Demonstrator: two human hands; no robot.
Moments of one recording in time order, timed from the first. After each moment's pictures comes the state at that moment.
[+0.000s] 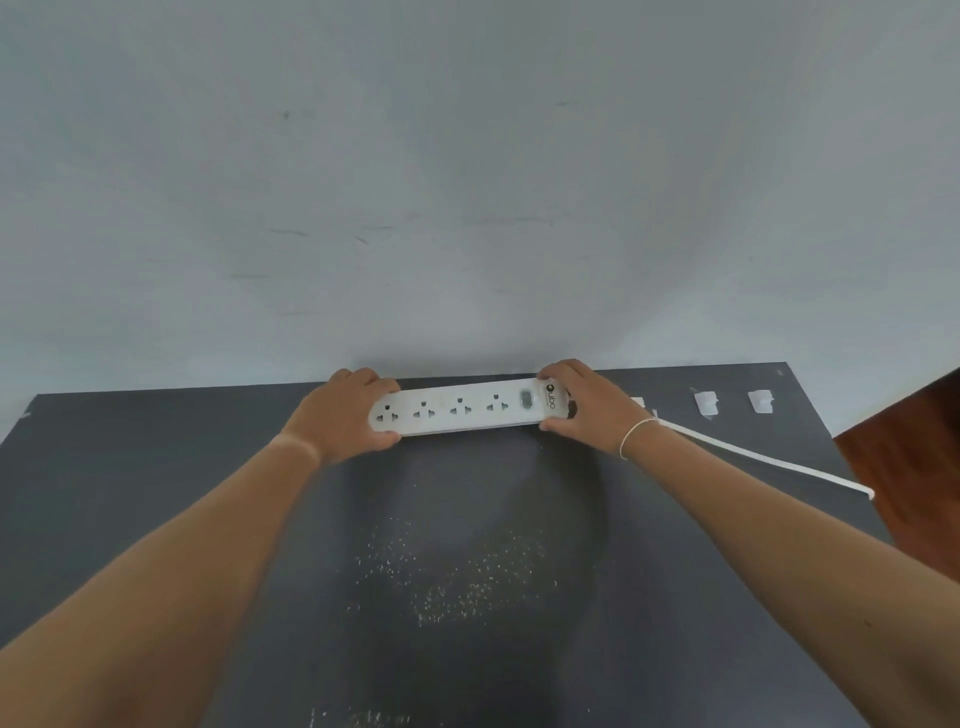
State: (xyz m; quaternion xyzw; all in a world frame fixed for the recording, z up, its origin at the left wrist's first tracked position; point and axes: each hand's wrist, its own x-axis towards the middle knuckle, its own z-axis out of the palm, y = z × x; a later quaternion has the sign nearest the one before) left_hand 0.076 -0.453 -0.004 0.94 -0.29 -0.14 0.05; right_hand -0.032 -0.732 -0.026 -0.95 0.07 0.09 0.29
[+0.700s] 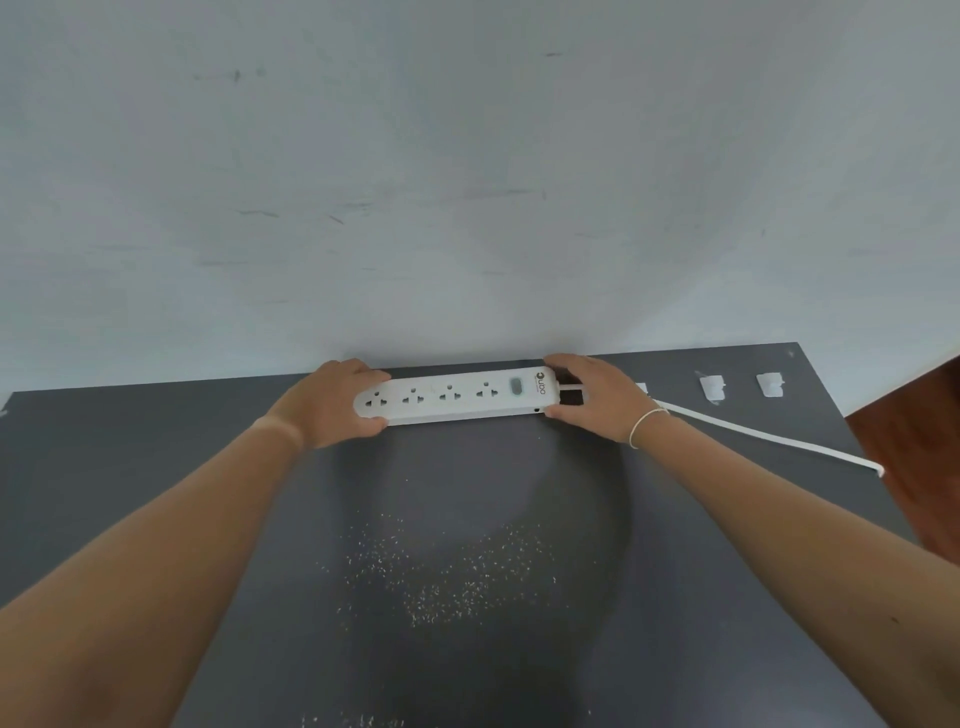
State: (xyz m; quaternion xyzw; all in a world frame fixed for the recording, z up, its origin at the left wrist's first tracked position) left_hand 0.096 -0.453 -0.016 0.94 -0.27 -0.21 0.08; right_hand -0.030 -0.749 -0.048 -0.94 0.09 0.08 0.32
